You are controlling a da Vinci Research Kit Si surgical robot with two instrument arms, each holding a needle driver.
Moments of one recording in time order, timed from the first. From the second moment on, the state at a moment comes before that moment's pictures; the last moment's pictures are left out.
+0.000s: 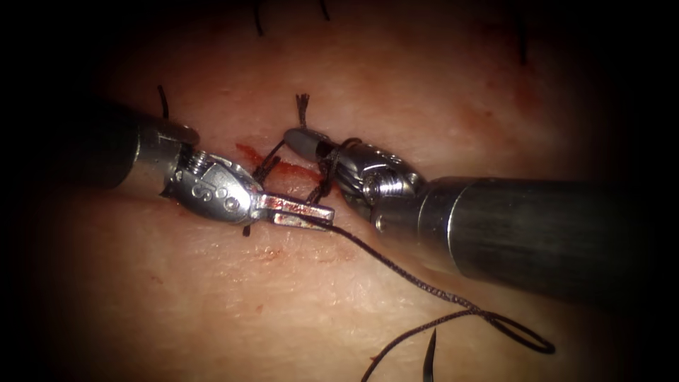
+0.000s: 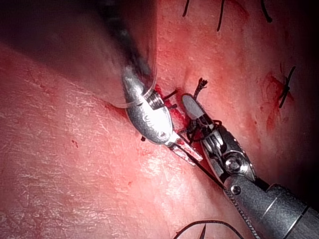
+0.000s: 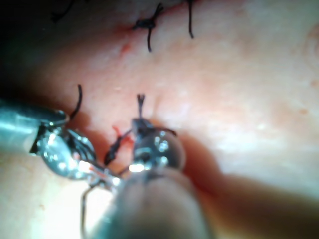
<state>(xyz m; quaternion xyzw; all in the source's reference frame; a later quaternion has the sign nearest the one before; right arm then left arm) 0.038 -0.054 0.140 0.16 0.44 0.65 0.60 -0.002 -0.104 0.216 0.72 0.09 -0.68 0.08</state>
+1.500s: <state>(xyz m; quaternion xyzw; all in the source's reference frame) 0.040 -0.065 0.136 0.11 0.49 0.51 0.70 0.000 -0.080 0.224 0.66 0.08 -0.74 0.01</state>
